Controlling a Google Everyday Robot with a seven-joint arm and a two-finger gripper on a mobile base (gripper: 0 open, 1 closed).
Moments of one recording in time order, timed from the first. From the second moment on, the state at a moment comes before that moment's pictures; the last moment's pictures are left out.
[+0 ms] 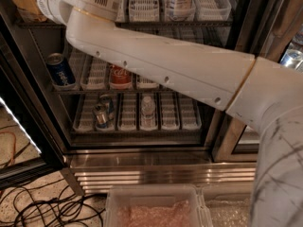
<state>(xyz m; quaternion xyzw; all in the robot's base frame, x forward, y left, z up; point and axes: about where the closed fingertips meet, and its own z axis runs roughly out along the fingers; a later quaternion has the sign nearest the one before) 0.717 0.258 1.083 -0.29 0.64 0.20 0.69</state>
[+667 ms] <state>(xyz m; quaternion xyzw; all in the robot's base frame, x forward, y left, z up) 0.733 0.278 1.084 -0.31 0.63 0.20 0.69</state>
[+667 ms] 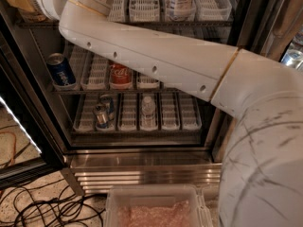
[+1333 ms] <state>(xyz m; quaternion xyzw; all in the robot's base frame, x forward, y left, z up) 0.733 0.292 1.080 -0.33 0.62 0.20 0.68</state>
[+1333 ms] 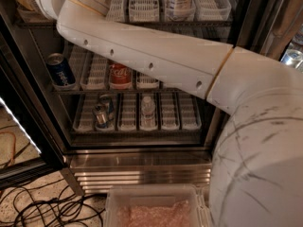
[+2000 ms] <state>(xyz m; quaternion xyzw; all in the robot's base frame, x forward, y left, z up) 0.731 0.291 1.082 -0.33 0.63 0.20 0.68</state>
